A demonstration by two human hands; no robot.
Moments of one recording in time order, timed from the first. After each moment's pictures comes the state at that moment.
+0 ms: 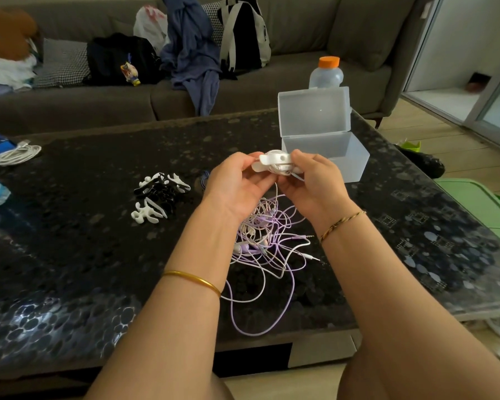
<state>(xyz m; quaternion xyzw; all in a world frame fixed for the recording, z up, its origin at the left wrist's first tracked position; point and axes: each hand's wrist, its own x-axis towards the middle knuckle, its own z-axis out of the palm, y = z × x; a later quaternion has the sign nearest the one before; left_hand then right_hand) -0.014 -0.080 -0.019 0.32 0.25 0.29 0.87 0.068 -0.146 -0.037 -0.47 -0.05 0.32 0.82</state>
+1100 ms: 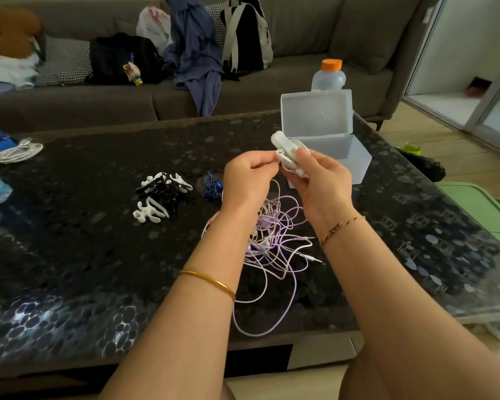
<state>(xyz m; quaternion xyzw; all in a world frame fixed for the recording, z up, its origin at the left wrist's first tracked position) -0.006 -0.085 -0.034 0.70 0.31 0.33 0.56 0.065 -0.150 -0.043 -0.49 -0.06 0.24 0.84</state>
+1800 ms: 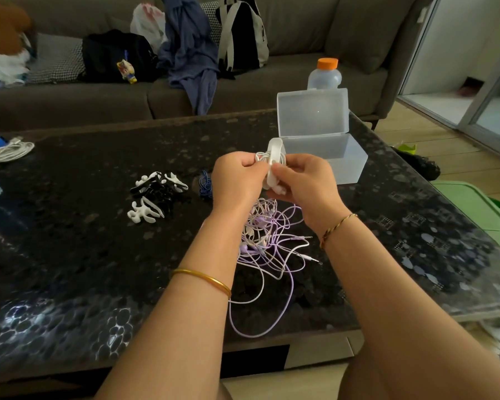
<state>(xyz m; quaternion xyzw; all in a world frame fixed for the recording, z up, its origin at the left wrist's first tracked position) -0.008 -0.076 -0.034 0.74 0.36 0.32 0.47 0.065 -0.147 -0.046 -0.67 -0.23 0.22 0.67</state>
